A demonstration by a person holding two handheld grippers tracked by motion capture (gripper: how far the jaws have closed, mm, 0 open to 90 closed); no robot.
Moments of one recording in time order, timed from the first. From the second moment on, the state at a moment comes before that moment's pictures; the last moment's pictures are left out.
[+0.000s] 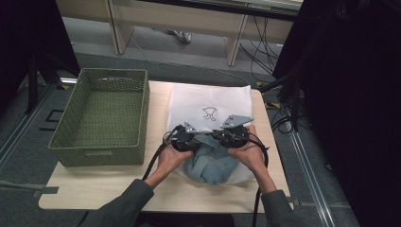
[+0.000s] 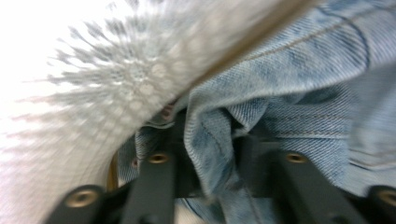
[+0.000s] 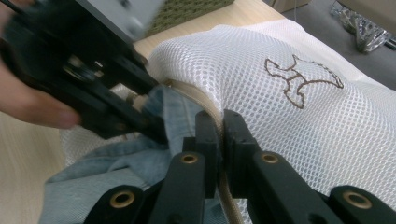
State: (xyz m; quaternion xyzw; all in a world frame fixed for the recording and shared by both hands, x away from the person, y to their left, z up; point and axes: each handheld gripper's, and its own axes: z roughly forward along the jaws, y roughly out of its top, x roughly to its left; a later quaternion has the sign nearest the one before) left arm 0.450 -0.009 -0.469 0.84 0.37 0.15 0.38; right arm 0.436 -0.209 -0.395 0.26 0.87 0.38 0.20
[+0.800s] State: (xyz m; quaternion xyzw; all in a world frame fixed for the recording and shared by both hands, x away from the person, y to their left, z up) left arm 0.405 -0.029 -0.499 0.87 0.30 0.14 0.37; right arm 0.435 -0.213 -0.395 0.26 0.87 0.37 0.20
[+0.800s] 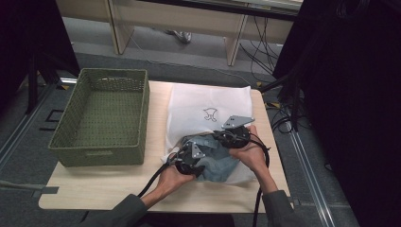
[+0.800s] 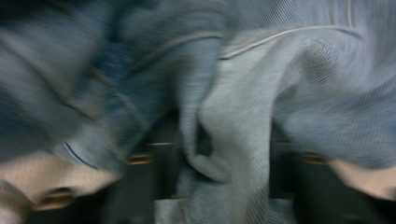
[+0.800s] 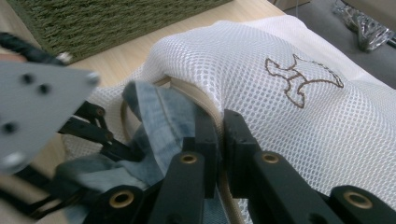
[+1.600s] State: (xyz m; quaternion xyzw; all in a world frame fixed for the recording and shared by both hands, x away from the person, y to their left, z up) left arm 0.422 0.017 -0.453 0.83 0.37 0.15 0.39; right arm 0.434 -0.207 -0.403 0.26 0.88 0.36 0.19
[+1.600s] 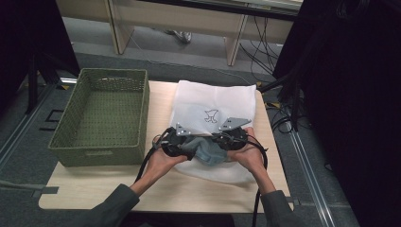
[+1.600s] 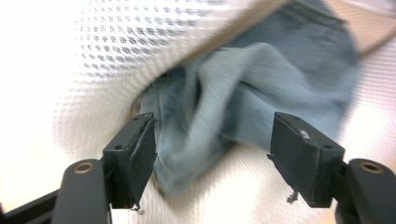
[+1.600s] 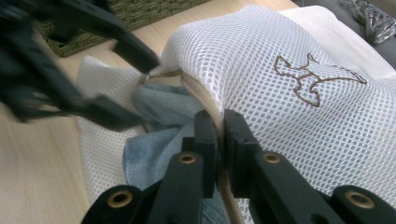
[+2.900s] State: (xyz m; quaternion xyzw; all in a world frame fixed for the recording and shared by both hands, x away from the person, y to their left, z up) left arm 0.458 -0.060 -0.491 0.82 0.39 0.10 0.41; right arm 0.427 -0.238 -0.410 0.25 0.90 0.32 0.18
